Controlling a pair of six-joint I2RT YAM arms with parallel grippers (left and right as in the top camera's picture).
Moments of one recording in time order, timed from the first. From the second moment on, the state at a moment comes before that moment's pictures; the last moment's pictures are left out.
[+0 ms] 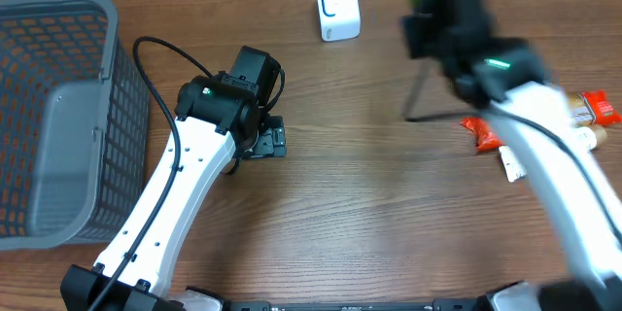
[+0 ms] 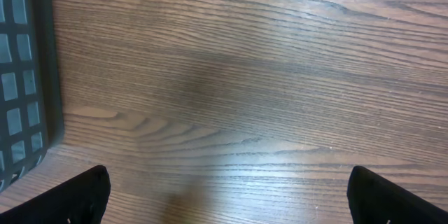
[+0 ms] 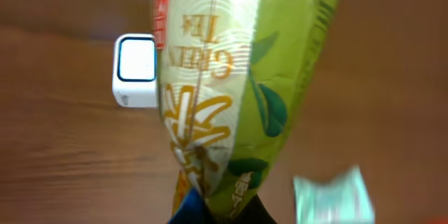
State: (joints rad) left arm -0.35 1.53 1.43 -1.33 -0.21 -0.48; right arm 0.34 1.56 1.69 -0.81 0.26 0.11
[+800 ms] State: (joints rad) left arm -0.35 1.53 1.43 -1.33 -0.21 -0.48; right arm -0.06 1.65 1.20 -0.58 0.17 0.99
